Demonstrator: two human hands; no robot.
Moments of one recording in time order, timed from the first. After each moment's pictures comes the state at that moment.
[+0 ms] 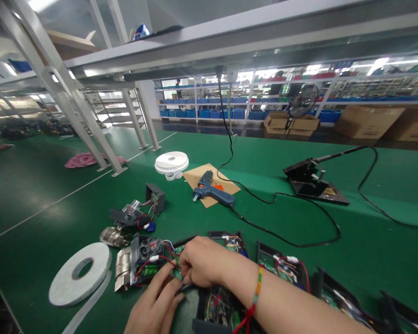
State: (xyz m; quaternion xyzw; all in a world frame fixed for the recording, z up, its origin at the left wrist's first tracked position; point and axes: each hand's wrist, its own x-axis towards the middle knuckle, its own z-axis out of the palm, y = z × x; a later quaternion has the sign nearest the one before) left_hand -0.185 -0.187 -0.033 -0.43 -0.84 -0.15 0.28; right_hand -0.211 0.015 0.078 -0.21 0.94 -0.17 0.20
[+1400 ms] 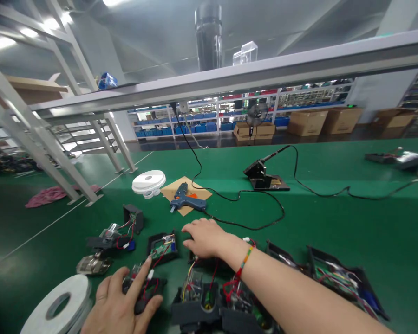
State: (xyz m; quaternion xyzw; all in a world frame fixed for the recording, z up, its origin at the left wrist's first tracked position) left_hand -0.196 -0.201 0.018 -0.36 -0.88 -0.02 0.31; right_hand -0.182 0.074 0.099 -0.04 0.99 -0.13 0.08
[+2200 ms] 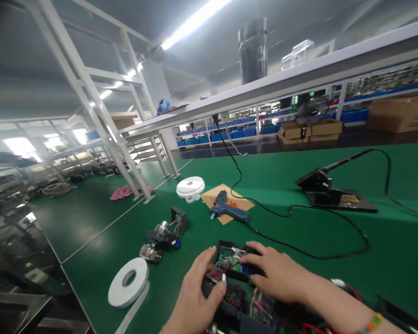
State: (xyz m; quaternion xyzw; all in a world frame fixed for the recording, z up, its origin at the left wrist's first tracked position) left_hand -0.190 -0.136 0.023 -0.36 -0.84 -0.40 0.05; right_hand -0.142 0.110 0.070 -0.01 0.97 -0.20 0.12
